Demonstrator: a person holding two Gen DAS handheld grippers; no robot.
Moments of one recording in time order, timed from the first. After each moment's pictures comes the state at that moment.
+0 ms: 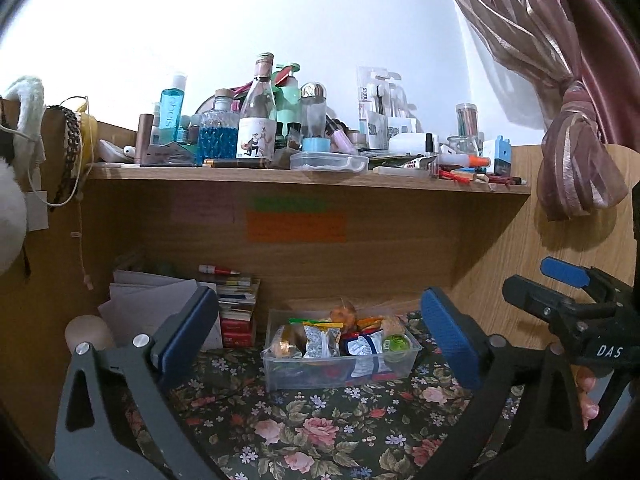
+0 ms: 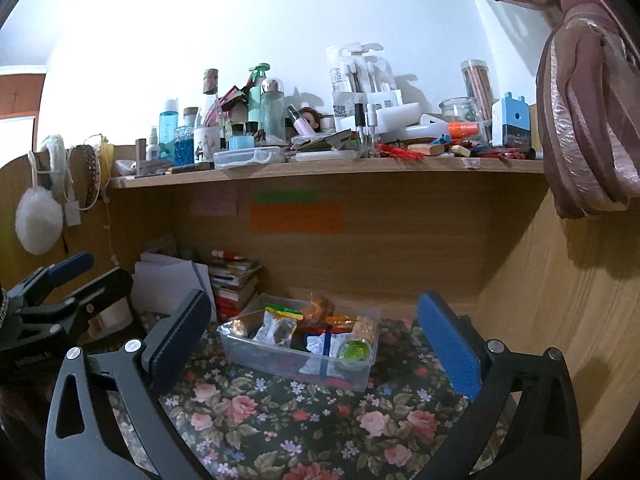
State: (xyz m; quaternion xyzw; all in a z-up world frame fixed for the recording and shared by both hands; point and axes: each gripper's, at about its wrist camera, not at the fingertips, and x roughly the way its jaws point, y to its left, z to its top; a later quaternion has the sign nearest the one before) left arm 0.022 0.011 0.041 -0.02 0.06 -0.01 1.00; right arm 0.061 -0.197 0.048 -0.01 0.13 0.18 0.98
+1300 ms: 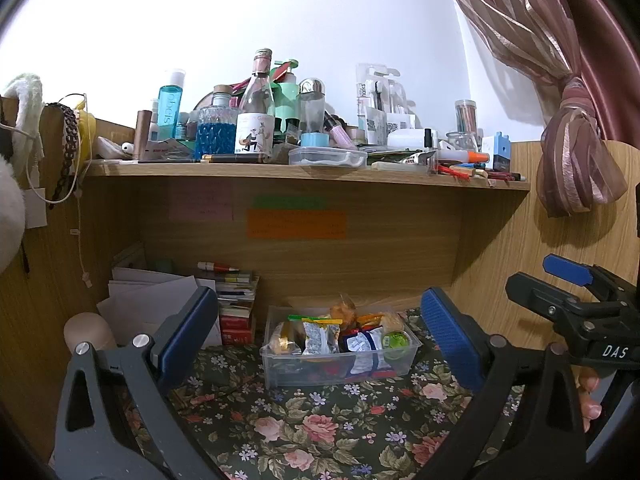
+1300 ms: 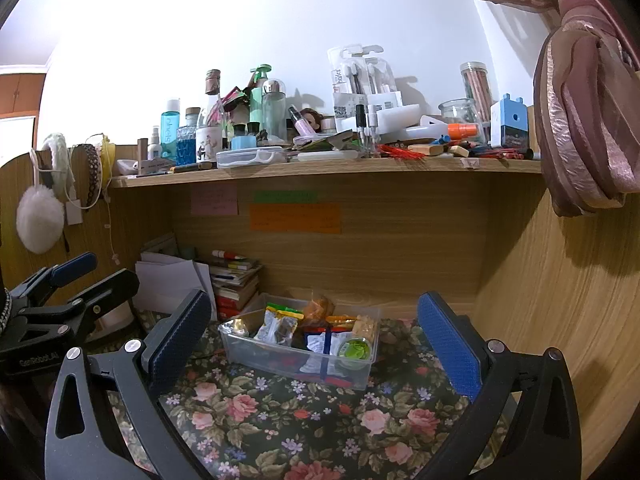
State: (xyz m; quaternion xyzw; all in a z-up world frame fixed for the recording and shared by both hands) left arm 0.021 0.009 0.039 -0.02 0.07 -0.01 1.00; right arm 0.059 -0.198 0.047 -0.01 0.13 0.19 0.97
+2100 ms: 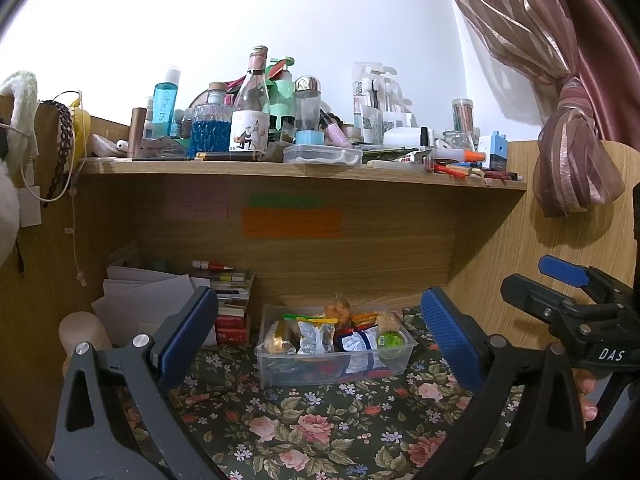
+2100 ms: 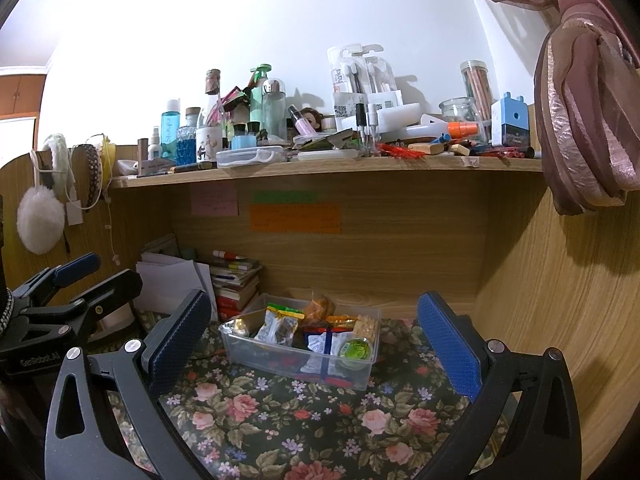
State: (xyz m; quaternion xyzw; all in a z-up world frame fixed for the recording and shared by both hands) left arm 0.024 0.014 0.038 -0.02 0.07 -0.03 1.00; right arm 0.058 -0.197 0.046 -0.01 0.13 0.18 0.97
